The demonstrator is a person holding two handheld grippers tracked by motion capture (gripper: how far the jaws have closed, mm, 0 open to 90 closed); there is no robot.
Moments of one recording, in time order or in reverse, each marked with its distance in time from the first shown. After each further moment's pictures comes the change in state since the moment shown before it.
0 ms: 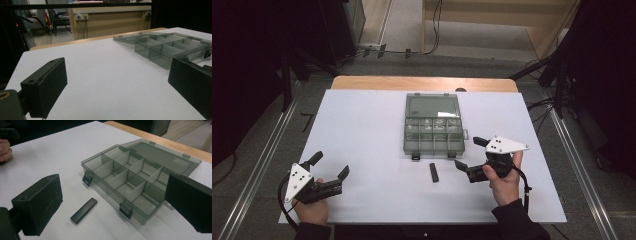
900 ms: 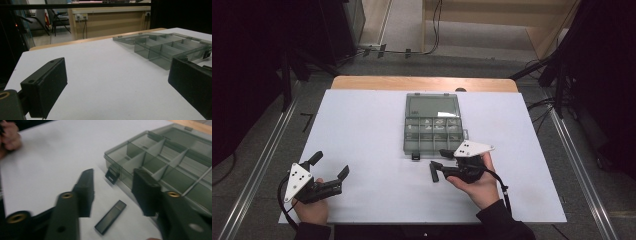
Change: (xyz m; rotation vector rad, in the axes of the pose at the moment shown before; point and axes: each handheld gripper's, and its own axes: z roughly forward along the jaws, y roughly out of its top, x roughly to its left) left arm 0.001 0.000 0.000 -0.001 -0.004 -0.003; right arm 0.039 0.003 0.051 0.108 0.076 -0.011
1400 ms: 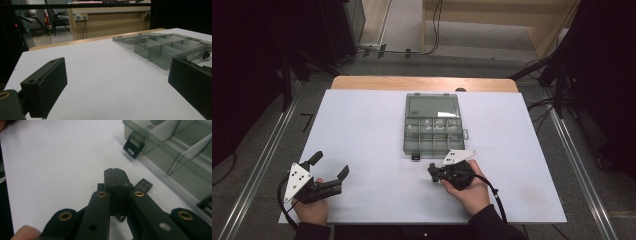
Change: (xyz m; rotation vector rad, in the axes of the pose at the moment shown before) left arm 0.000 0.000 0.000 -0.003 -0.002 -0.003; right arm 0.010 -0.021 0.031 0.156 0.077 -0.002
